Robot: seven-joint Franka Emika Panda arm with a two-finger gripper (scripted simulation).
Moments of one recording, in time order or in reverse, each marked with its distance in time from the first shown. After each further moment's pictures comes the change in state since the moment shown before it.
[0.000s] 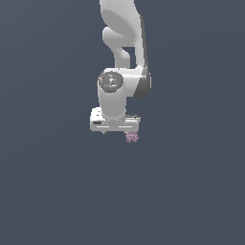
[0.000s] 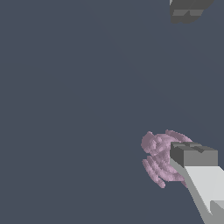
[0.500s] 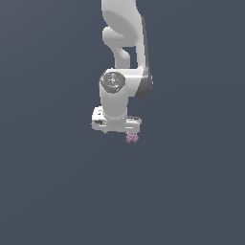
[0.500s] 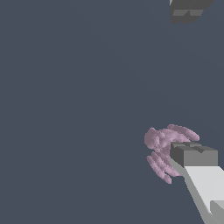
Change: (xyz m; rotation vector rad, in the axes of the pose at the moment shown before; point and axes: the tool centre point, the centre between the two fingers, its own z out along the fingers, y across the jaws) arm -0.001 -0.006 0.003 0.001 0.003 0.079
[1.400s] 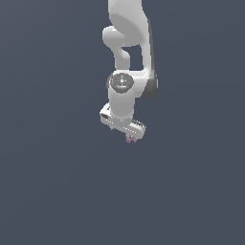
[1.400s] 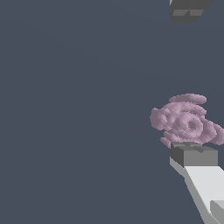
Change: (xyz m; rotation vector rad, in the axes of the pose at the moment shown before) arm -0.010 -0.025 0.012 0.010 0.016 0.391
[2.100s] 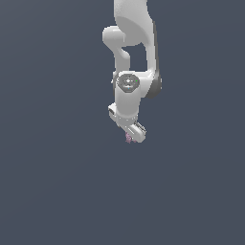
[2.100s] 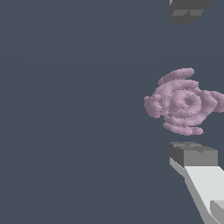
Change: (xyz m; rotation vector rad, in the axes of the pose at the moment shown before) arm -0.017 -0.014 0.010 0.013 0.012 0.352
